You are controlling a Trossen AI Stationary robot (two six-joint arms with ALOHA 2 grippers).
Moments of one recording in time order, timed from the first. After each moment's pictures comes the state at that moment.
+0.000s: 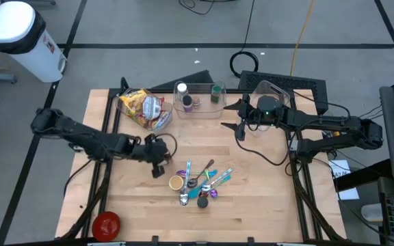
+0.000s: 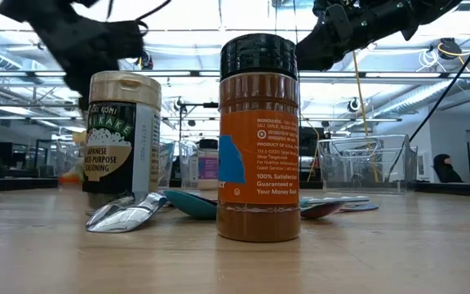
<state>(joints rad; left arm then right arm) -0.21 1.23 0.70 -0.37 -0.24 -0.45 -0.30 1.10 0.75 0.08 -0.08 -0.14</state>
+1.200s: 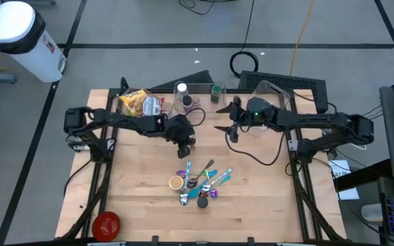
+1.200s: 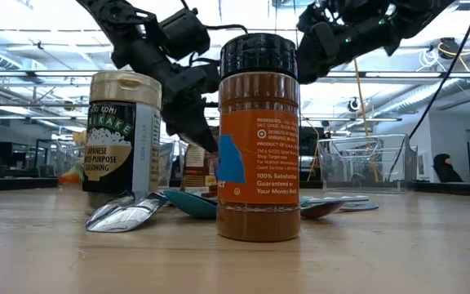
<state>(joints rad) 0.16 1.65 0.96 -0.17 0.11 -0.14 -0.30 1.25 0.75 0.19 -0.14 -0.17</state>
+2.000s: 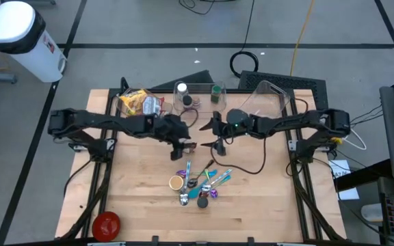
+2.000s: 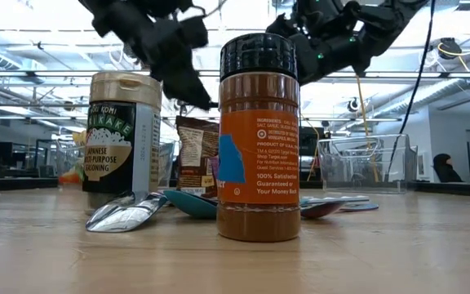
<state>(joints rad) 0.11 1.47 0.96 -0.23 0.08 -0.01 -0.18 1.55 0.84 0.36 -0.24 -0.16</state>
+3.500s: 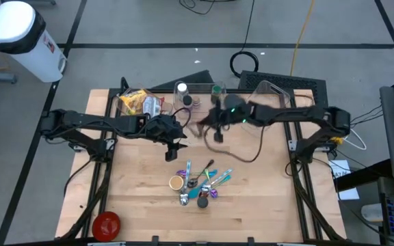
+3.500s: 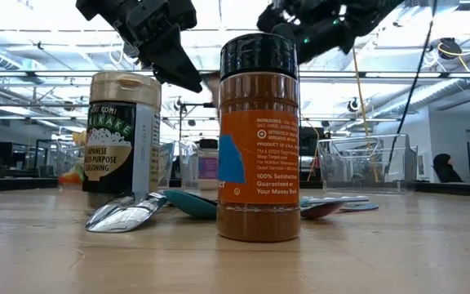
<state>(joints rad) 0.07 1.36 0.96 -0.29 0.02 -0.01 -0.28 1.54 1.04 0.10 -0.24 -0.25</state>
